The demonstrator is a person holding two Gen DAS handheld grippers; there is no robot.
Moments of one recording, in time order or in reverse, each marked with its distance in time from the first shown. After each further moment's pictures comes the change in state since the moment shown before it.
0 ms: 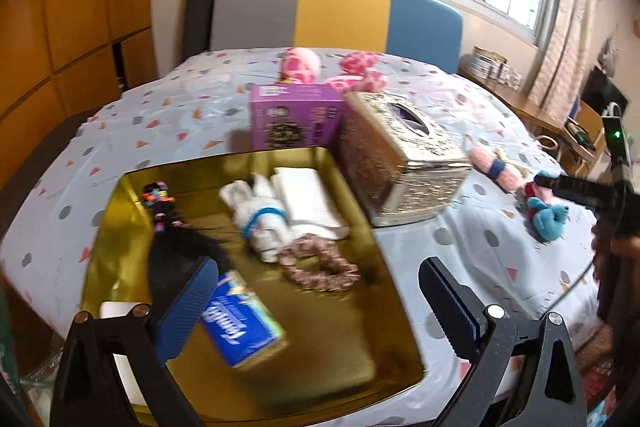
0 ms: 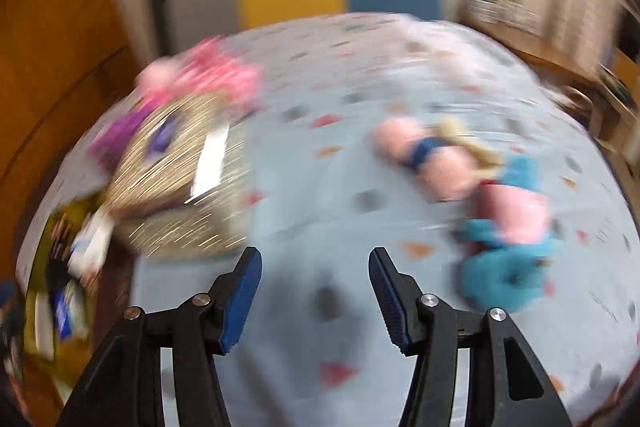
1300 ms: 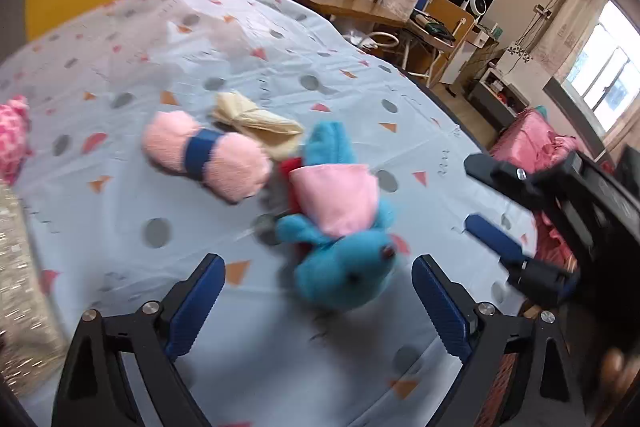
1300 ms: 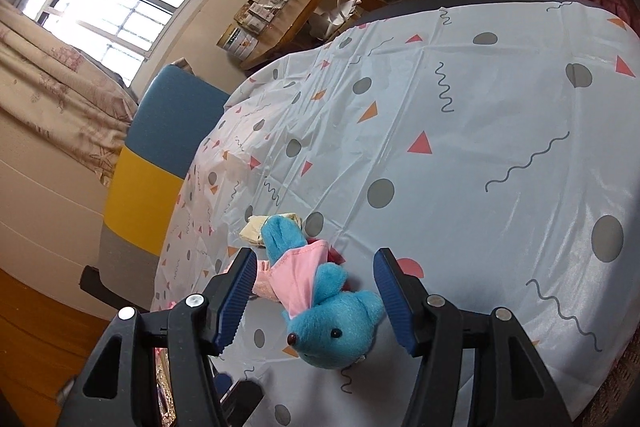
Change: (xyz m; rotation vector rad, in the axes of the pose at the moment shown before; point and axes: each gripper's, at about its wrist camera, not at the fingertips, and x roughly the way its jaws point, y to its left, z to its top) left arm 0.175 -0.345 0.075 0.323 0.314 -0.532; right arm -0.037 -0.222 -0.042 0.979 -0.257 0.061
